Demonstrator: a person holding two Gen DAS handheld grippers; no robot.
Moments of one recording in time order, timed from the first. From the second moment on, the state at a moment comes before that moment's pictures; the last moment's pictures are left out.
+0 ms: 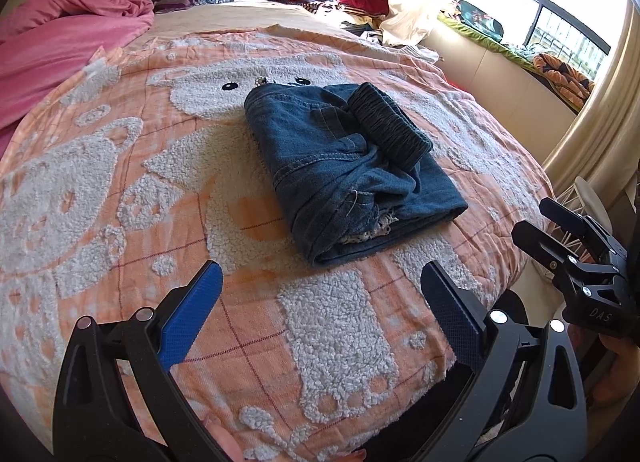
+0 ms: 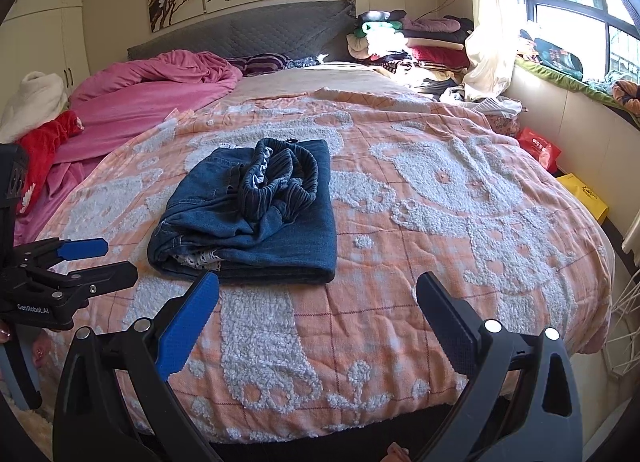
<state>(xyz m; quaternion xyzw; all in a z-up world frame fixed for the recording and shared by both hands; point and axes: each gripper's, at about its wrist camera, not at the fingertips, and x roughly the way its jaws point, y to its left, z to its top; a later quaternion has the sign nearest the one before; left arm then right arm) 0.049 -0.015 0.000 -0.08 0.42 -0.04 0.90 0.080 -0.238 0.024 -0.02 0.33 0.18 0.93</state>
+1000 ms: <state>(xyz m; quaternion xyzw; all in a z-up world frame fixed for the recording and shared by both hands) 0.041 -0.023 -0.019 -0.09 0.44 -0.03 0.89 0.081 -0.243 0.008 -0.02 0.35 0.17 0.92</state>
